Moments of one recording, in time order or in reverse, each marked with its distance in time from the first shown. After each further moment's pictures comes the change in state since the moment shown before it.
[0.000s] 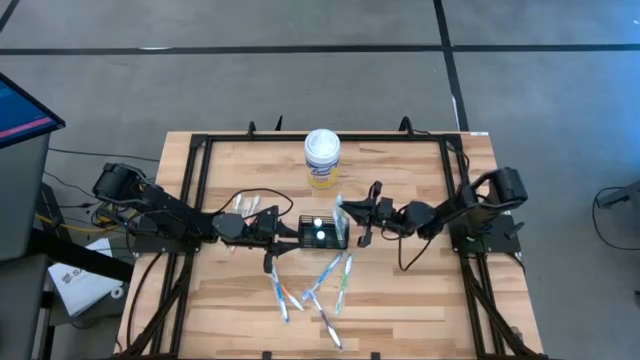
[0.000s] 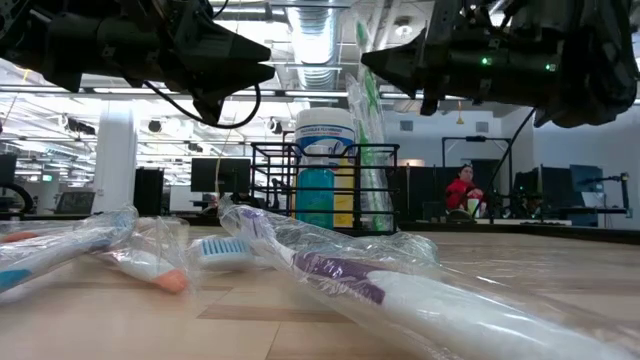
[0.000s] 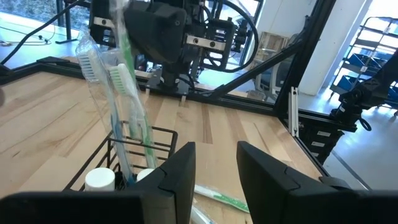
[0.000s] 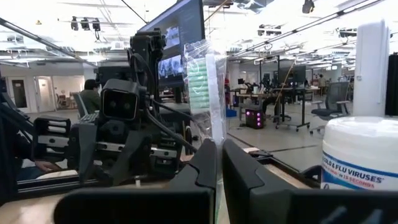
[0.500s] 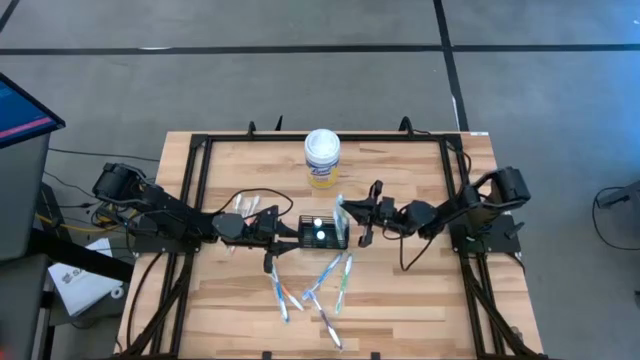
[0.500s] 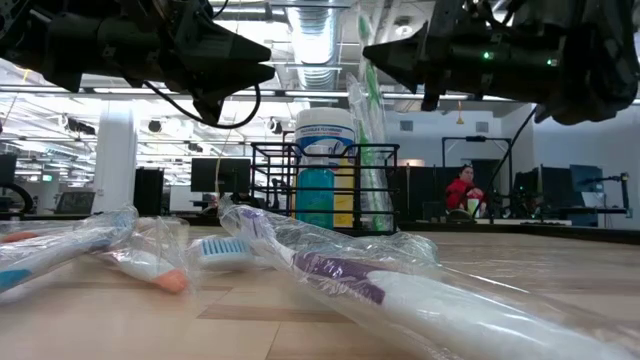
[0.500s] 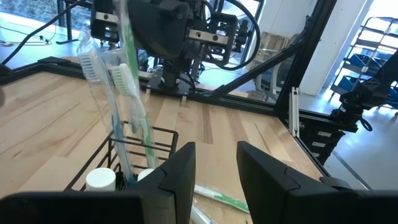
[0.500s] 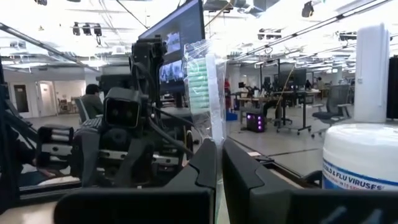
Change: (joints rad) left arm 0.000 0.000 0.000 0.000 -0.003 0.000; right arm -0.002 -0.022 0.000 -0.001 0.000 -0.004
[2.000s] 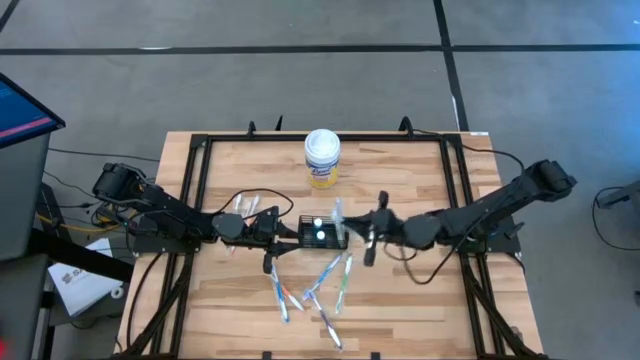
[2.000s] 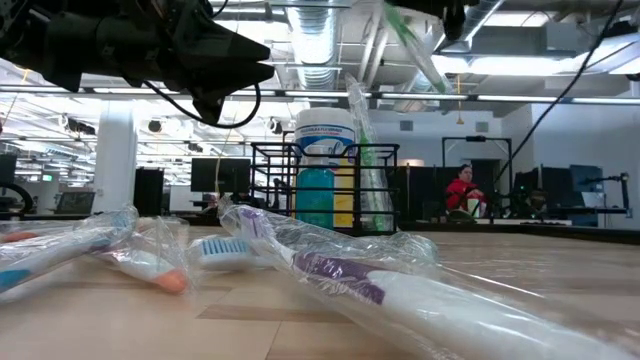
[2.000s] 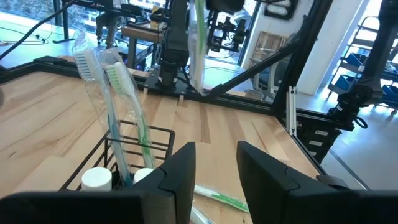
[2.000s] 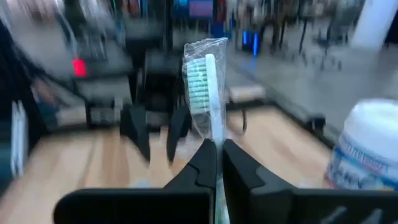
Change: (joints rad) left arm -0.003 0.000 0.000 -0.001 0.008 -0.001; right arm 0.264 -0.402 0.321 -1.133 0.274 0.128
